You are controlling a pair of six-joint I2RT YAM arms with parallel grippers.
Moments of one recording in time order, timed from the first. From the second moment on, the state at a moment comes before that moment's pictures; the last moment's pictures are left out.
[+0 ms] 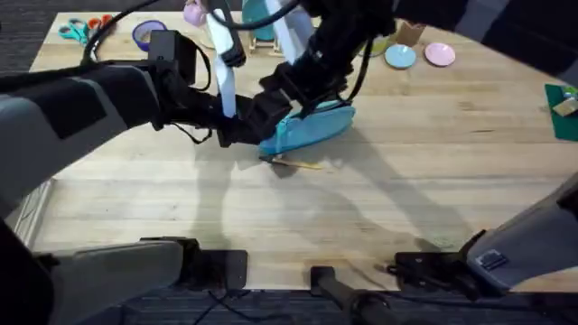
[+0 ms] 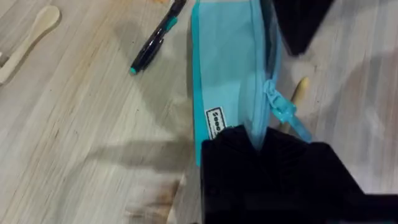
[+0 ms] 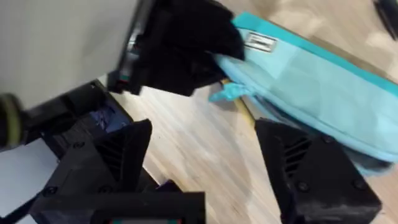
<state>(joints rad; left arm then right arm) -0.02 1.46 0.80 -0.59 0.82 1.03 0.69 1.85 1.72 -1.21 -0.40 0.04</state>
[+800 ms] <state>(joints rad) -0.02 1.46 0.80 -0.59 0.83 1.03 0.53 1.80 1.72 -1.18 -0.37 0.02</state>
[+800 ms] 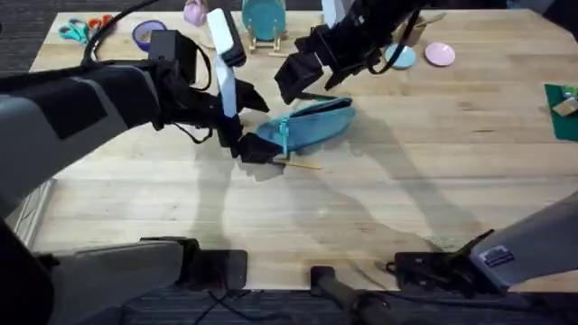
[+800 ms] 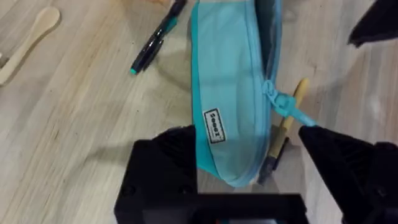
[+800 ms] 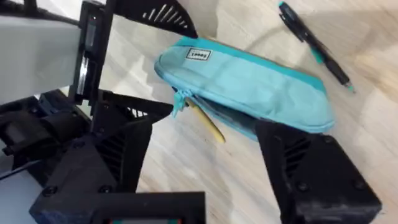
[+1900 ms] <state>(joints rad) -0.02 0.97 1.14 -1.19 0.61 0.69 0.53 1.80 1.86 -1.24 -0.15 -0.74</state>
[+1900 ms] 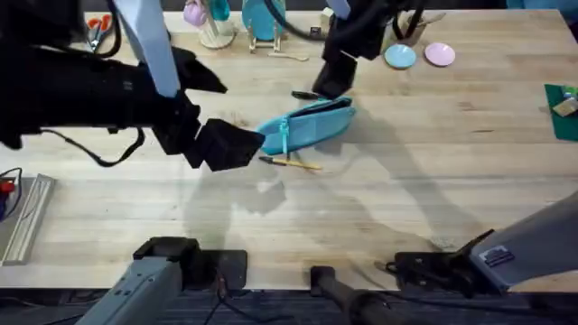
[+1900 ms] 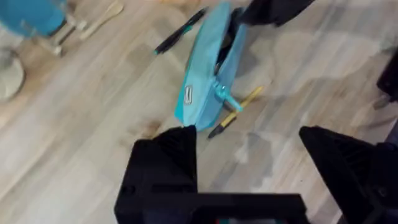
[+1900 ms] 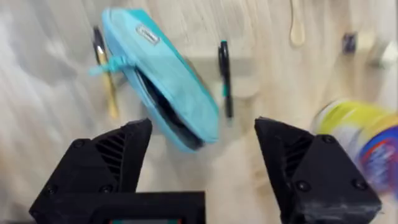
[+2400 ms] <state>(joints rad) -0.02 0.96 1.14 -1.19 0.55 0.59 0.53 1.80 1.86 -1.19 -0.13 -1.24</state>
